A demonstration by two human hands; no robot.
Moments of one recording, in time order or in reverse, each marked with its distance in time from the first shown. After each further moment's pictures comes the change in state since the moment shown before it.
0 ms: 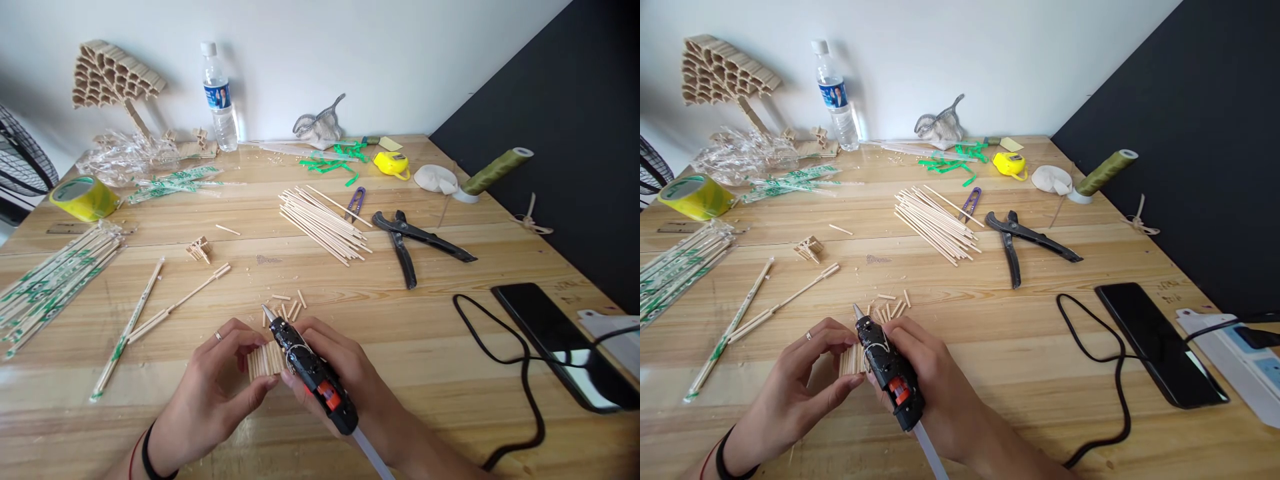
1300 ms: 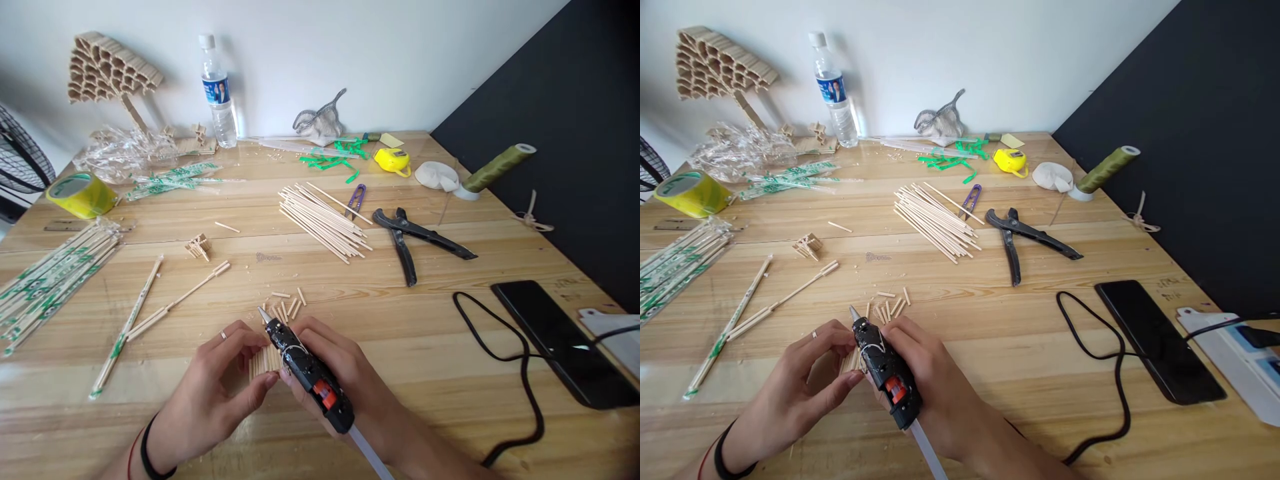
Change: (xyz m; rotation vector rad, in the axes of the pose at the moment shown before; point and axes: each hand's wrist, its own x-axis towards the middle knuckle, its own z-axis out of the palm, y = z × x) left_hand 0.002 0.002 -0.001 0.058 -0.072 -0.023; right_hand -0.004 0.003 0.001 -0.007 -0.026 0.020
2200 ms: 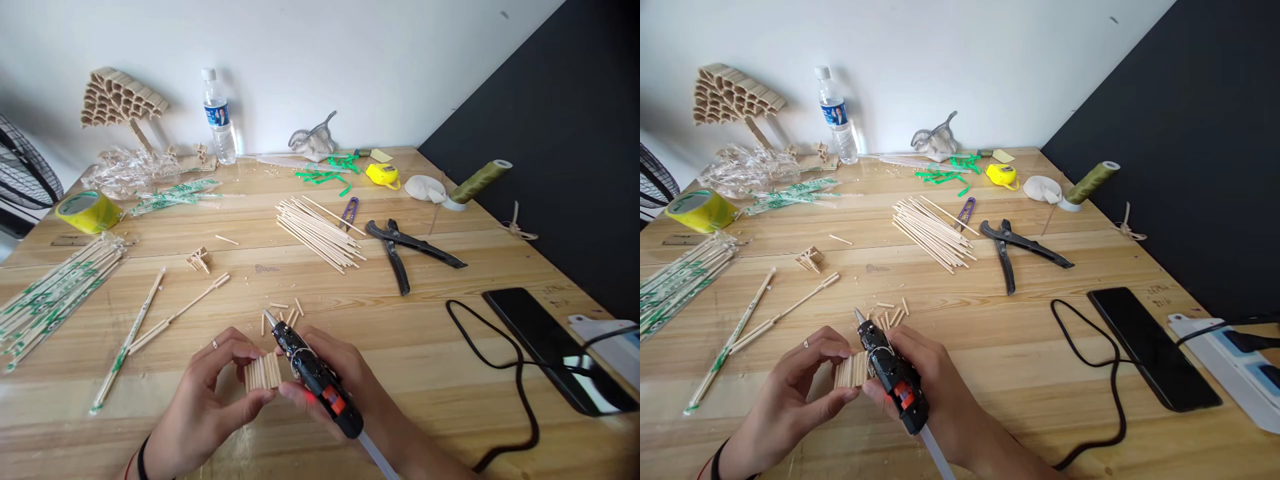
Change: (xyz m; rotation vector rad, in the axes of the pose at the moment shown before) left_hand -0.006 -0.008 -0.002 -0.178 0.069 -0.020; right_hand 0.001 -0.003 -0.004 0.012 0.051 0.071
